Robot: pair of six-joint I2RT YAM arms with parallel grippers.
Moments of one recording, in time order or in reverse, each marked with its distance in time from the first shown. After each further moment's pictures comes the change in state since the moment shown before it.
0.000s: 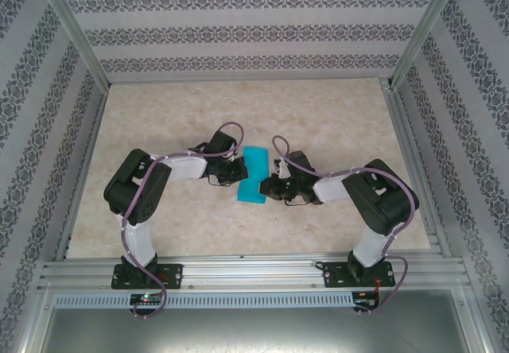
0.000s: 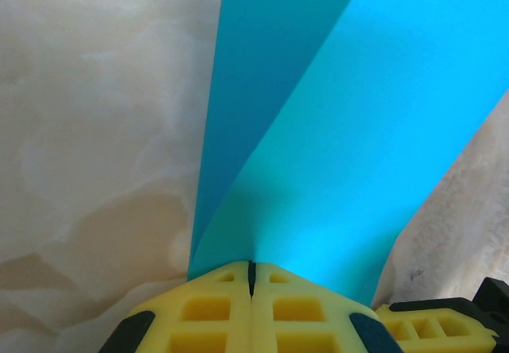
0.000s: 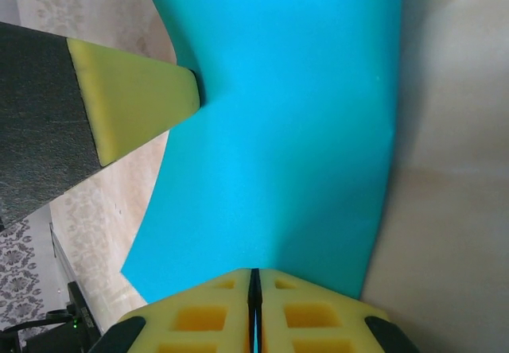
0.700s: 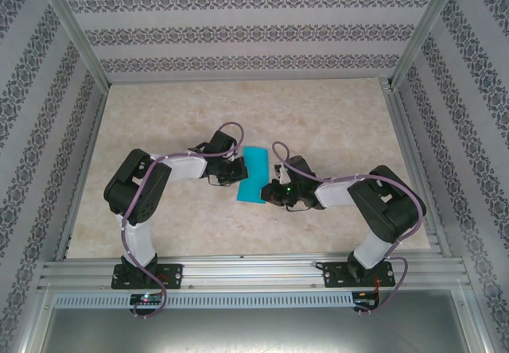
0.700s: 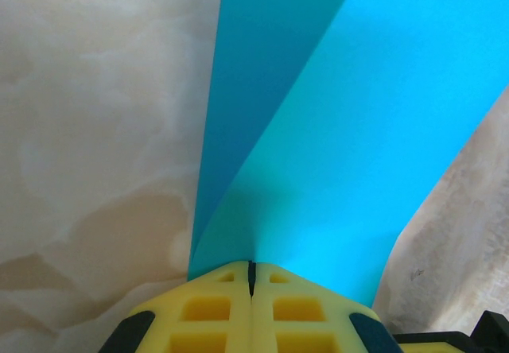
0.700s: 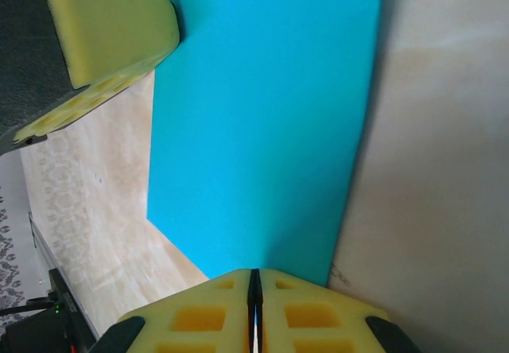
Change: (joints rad) left arm 0.000 0.001 0.001 0.000 0.000 0.000; right arm 0.037 -0.066 -0.044 -0.063 0.039 -0.002
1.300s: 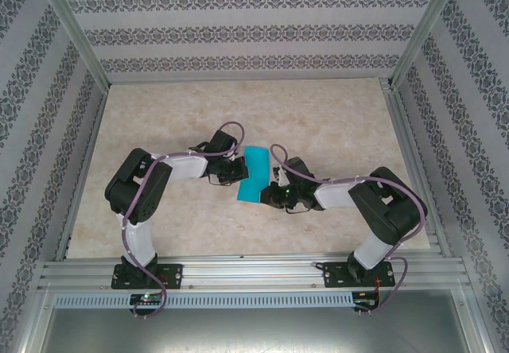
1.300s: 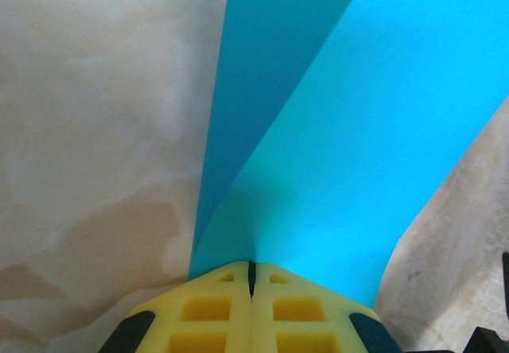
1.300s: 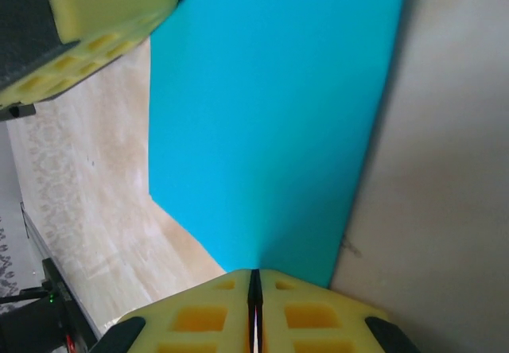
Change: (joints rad) left arm 0.000 0.009 0.012 -0.007 0.007 0.004; right arm 0.024 -0.010 0.000 -0.037 0.005 -0.002
